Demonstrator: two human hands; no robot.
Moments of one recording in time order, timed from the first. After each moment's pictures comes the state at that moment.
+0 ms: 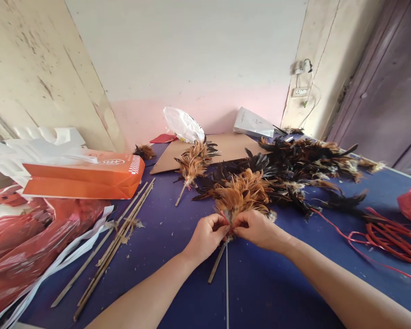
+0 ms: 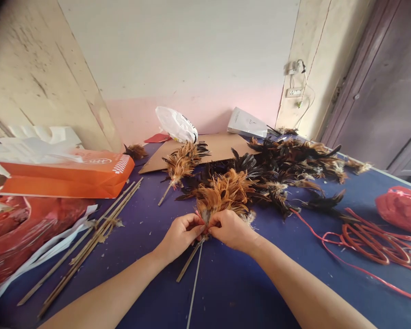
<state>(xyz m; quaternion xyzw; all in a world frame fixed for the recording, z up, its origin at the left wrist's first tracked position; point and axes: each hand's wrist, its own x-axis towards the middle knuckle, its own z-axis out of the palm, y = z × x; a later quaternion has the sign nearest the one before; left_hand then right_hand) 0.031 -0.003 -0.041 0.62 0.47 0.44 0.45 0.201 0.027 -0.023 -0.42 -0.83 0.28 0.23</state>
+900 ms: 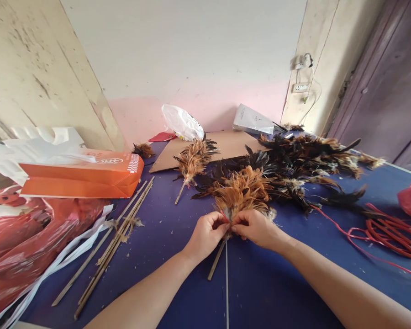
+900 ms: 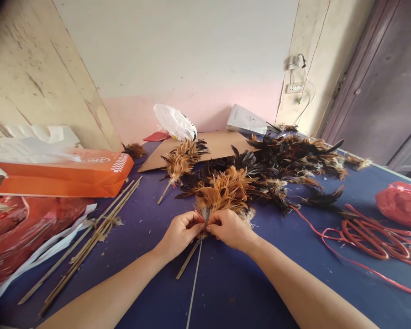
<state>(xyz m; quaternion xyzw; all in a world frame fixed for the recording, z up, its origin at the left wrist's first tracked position) 0.031 -0.003 -0.043 0.64 0.46 0.45 0.43 0.200 0.023 -0.029 -0.44 -0.78 0.37 0.24</state>
